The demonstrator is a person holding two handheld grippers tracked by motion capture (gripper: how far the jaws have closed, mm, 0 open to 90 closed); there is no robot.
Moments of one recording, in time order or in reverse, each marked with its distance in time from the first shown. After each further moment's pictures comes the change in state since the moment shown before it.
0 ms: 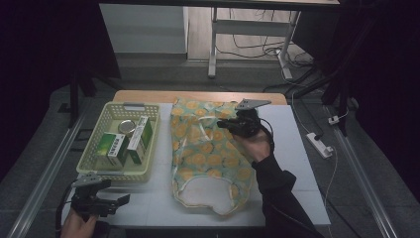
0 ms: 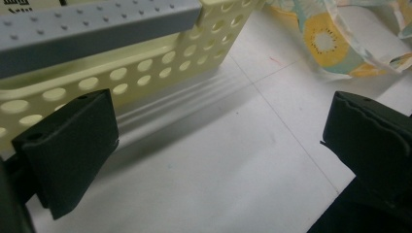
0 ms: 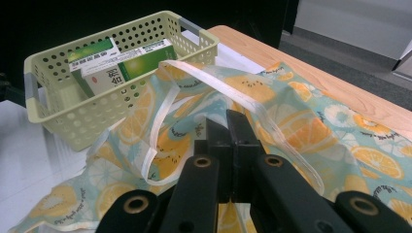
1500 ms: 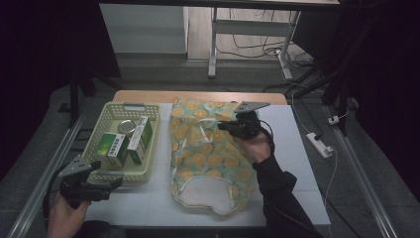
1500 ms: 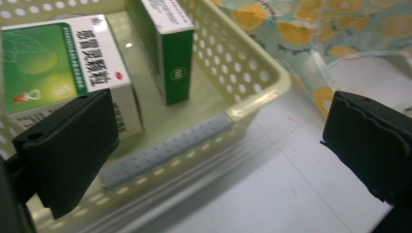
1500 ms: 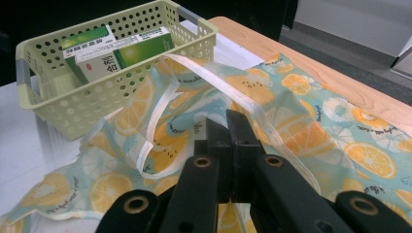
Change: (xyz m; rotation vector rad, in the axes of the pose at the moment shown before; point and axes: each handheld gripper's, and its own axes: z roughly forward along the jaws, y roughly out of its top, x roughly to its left) left arm 0.000 0.041 -0.029 -0.106 0.126 0.096; right arm -0.002 -0.007 0.003 0.022 -0.005 -0.025
